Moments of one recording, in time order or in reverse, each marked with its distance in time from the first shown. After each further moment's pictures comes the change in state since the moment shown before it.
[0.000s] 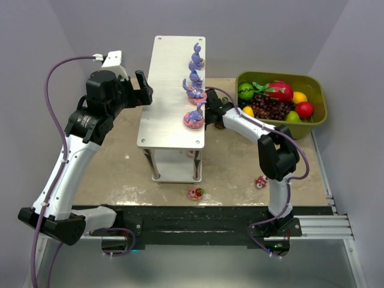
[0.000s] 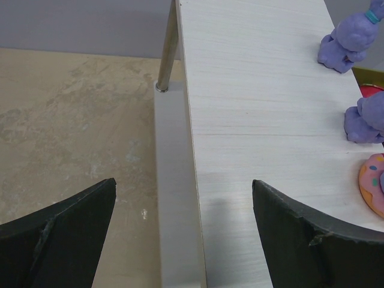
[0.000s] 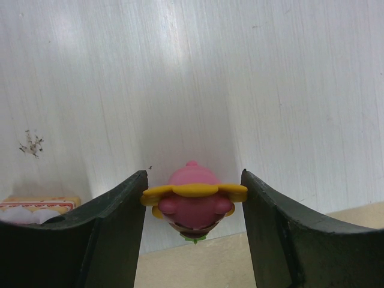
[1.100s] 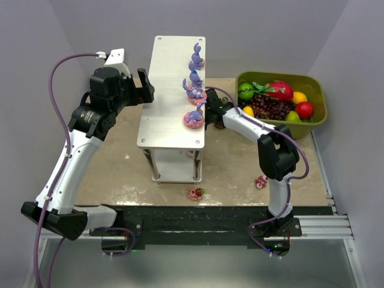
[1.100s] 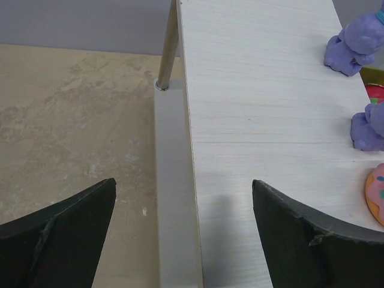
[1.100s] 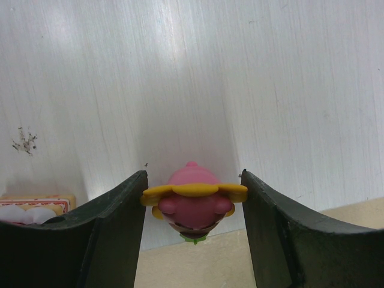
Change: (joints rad) left arm 0.000 0.044 0.032 -0.012 -0.003 -0.006; right arm -0.004 0.003 0.002 -0.005 0.012 -0.008
